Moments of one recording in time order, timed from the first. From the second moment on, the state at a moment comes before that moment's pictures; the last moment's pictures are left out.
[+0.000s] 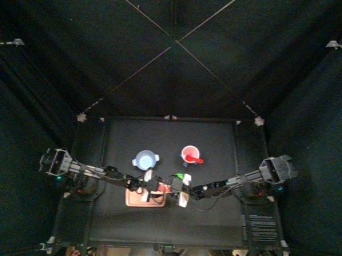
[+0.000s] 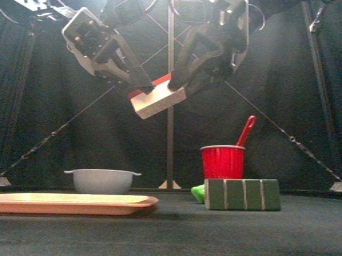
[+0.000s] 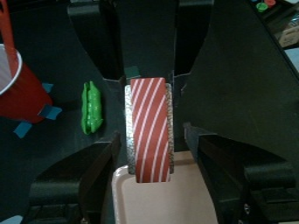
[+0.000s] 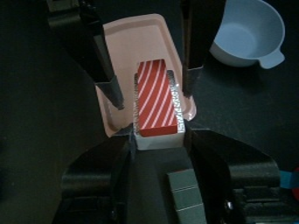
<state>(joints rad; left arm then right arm) -0.13 -0.16 0.73 1.00 0.03 -0.89 0.22 -0.04 0.50 -0.87 0.40 1.15</state>
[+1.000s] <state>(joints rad) -0.13 -0.40 0.97 0.99 -0.01 -0.89 0.36 -0.04 0.67 -0.67 0.37 1.16</state>
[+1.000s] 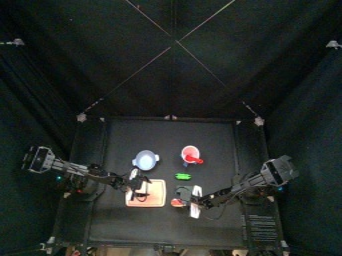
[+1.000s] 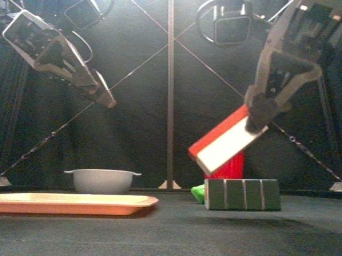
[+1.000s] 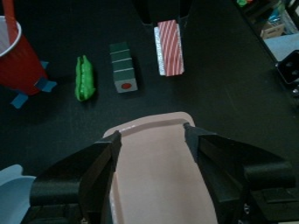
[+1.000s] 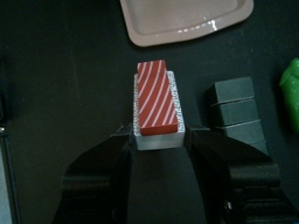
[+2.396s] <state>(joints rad) -0.13 -0.39 0.97 0.99 -0.01 -0.89 0.35 0.03 0.70 -0.58 0.40 1.15</state>
